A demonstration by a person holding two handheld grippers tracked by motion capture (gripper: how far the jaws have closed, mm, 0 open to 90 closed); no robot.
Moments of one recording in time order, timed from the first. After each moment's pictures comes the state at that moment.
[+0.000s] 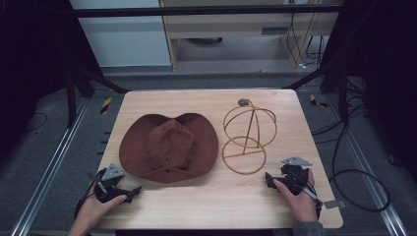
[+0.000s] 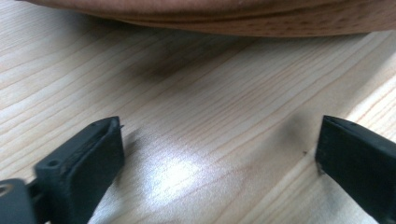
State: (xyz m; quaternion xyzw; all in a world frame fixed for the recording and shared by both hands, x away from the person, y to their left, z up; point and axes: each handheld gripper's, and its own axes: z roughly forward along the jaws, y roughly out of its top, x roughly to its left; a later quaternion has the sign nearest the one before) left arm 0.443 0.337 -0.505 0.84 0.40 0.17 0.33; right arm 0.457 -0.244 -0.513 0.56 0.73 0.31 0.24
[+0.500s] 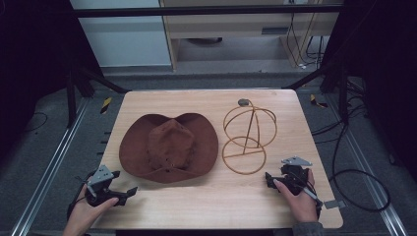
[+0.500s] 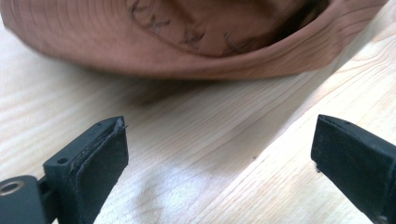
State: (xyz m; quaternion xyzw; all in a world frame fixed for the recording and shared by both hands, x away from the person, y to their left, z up) left arm 0.423 0.345 -0.481 0.82 0.39 0.17 0.39; right arm 0.457 -0.244 -0.513 0.56 0.73 0.31 0.24
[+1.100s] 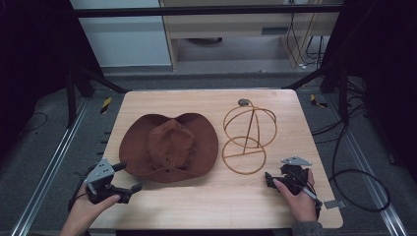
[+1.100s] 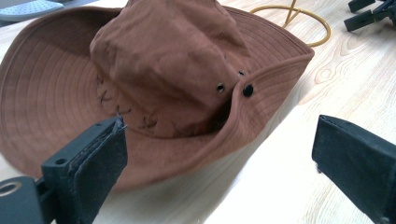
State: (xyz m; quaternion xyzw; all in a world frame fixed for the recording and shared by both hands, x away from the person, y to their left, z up) left arm 0.416 0.312 -0.426 0.81 0.33 0.18 0.45; right arm 0.457 -0.243 -0.513 0.56 0.73 0.31 0.24
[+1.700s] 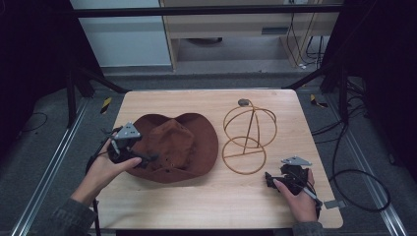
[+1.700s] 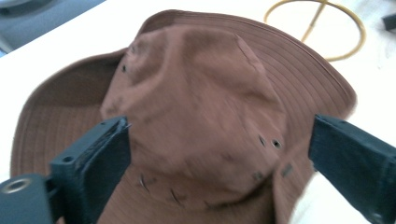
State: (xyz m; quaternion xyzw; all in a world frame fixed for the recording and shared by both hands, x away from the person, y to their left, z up) left arm 0.506 0.259 -0.372 0.86 0.32 0.17 0.37; right arm 0.457 -0.244 -0.513 0.56 0.73 0.31 0.24
